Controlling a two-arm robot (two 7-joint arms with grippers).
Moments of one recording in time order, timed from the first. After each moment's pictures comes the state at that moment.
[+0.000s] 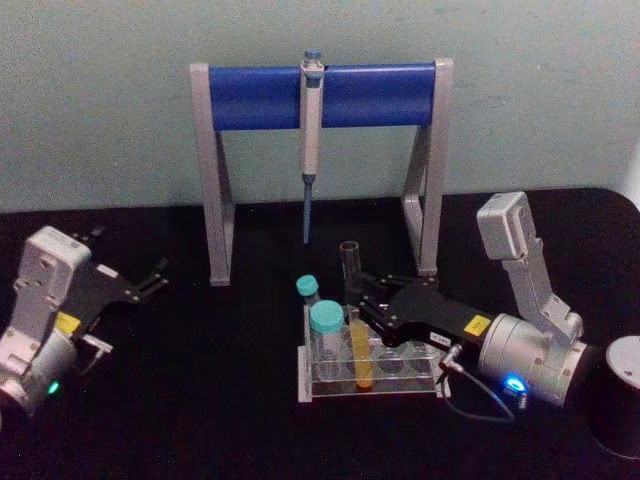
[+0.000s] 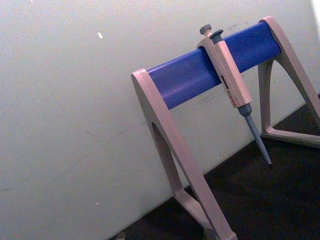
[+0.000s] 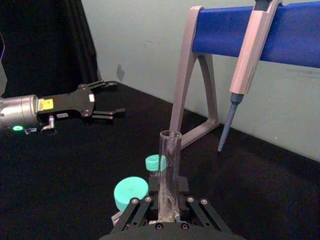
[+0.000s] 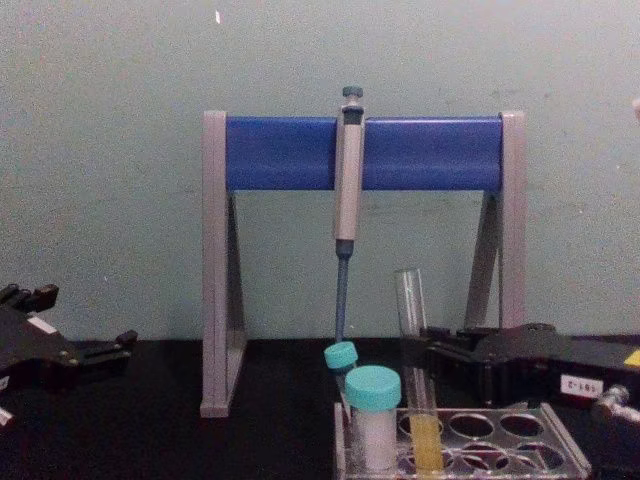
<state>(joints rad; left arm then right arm) -0.20 0.60 0.45 -1.41 -0.25 -0.12 0.03 0.25 0.47 -0.48 -1.53 0.51 0.14 0.48</state>
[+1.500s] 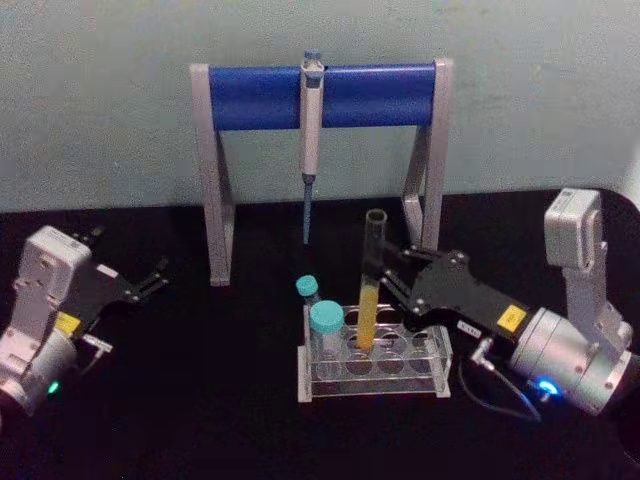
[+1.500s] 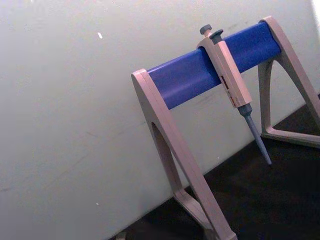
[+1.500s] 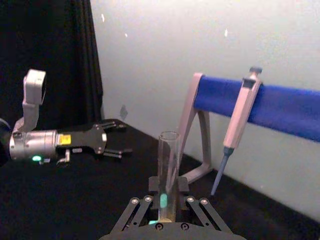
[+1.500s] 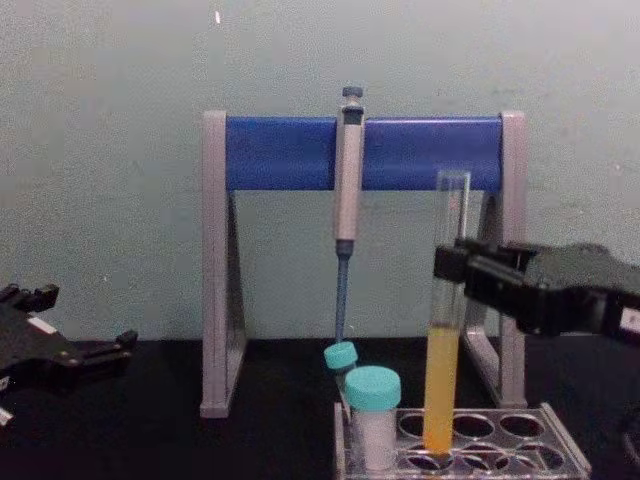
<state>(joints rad) -0.20 0.60 0.45 -1.41 -0.25 -0.12 0.03 0.14 0.51 -0.40 -1.66 0.50 -0.03 0.50</state>
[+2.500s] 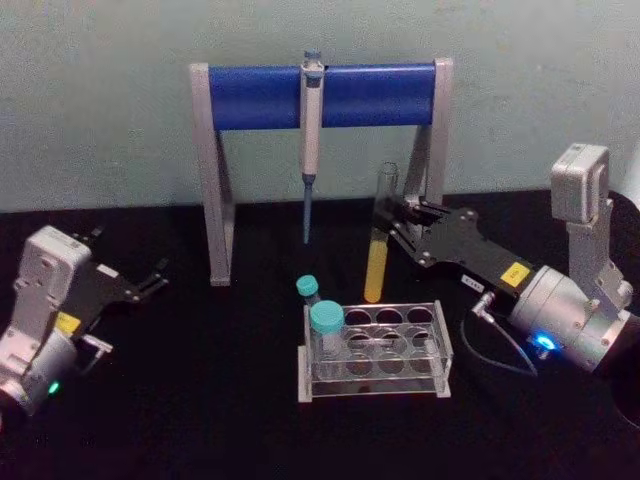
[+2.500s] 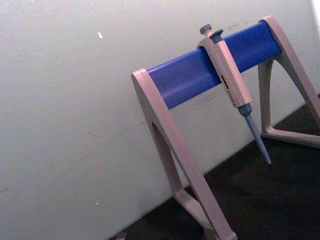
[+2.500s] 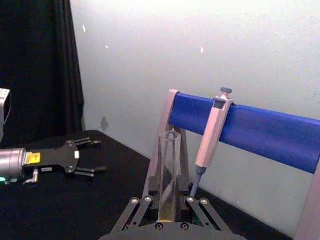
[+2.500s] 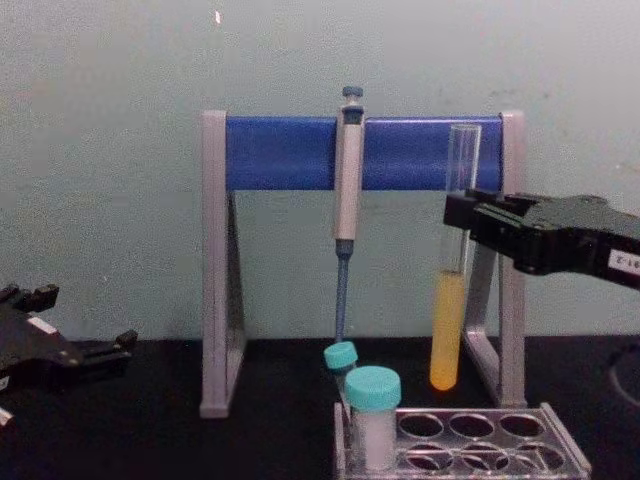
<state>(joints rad) -0.20 0.60 0.45 -1.41 -0.25 -0.12 0.03 0.23 0.47 -0.38 -1.60 0.49 -0.03 0.48</state>
